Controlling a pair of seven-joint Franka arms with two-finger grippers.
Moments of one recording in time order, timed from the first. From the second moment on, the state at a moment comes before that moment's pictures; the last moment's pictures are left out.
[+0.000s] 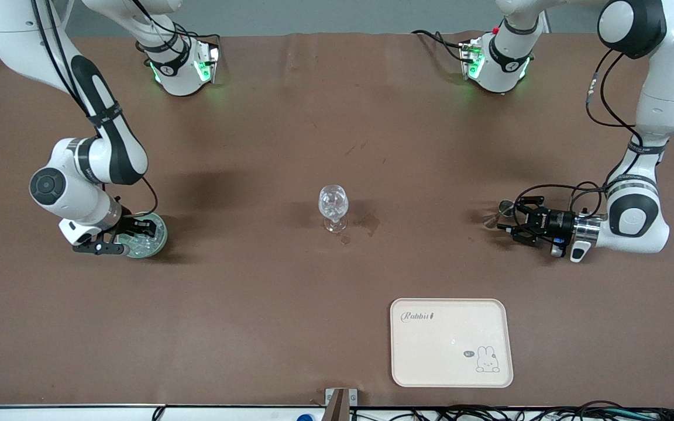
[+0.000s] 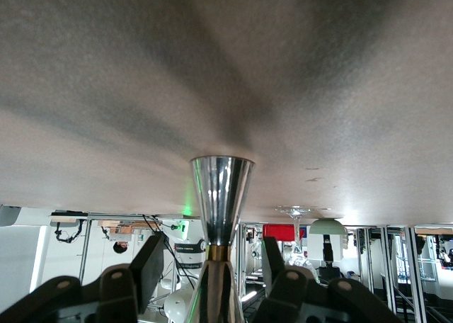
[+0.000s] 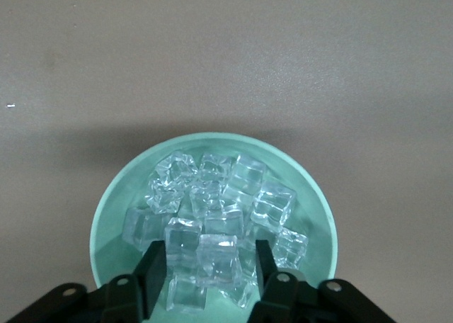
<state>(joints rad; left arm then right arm) 0.31 0.80 -0.07 -1.73 -0.82 1.62 -0.54 -0.02 0.38 -0.02 -2.14 -0.02 2.50 0.03</state>
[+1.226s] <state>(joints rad) 0.29 0.81 -0.07 -1.73 -0.82 1.62 -0.54 -0.03 0.27 -0.02 -1.97 -0.02 2.20 0.04</state>
